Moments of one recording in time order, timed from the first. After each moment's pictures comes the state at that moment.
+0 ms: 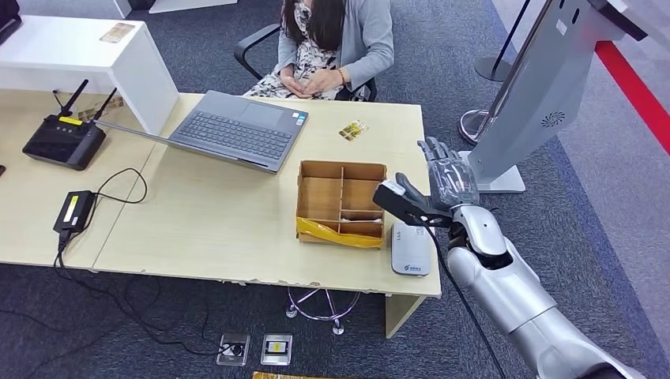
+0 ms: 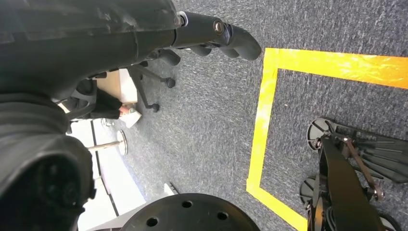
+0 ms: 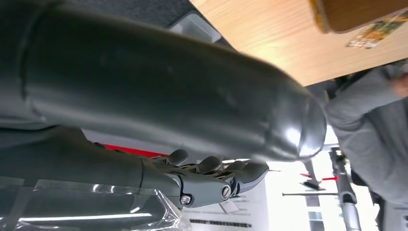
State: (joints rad) left arm -0.12 0.14 -1.11 -0.20 1.19 0.29 0.22; right arm -0.65 -0.25 0.69 -1.11 0.81 -0.12 0.22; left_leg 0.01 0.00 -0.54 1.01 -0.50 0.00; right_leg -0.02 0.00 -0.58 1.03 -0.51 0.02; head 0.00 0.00
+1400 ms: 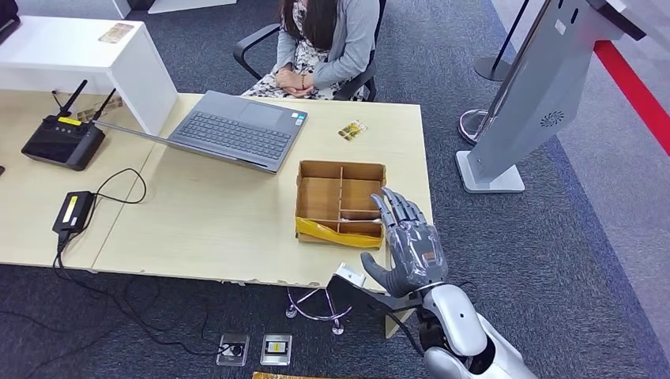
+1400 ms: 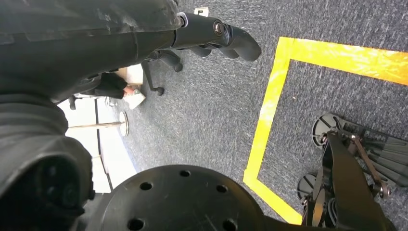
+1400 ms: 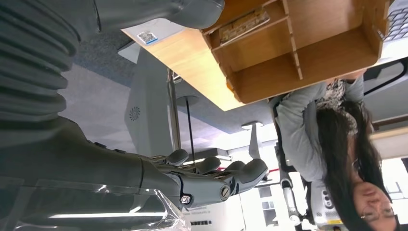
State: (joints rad) left arm -0.13 0.05 -1.10 -0.20 1.25 0.46 0.27; right arm -0.33 -0.27 0.83 -1.64 0.96 -0.12 0.37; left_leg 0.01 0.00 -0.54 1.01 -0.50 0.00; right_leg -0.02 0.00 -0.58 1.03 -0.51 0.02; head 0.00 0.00
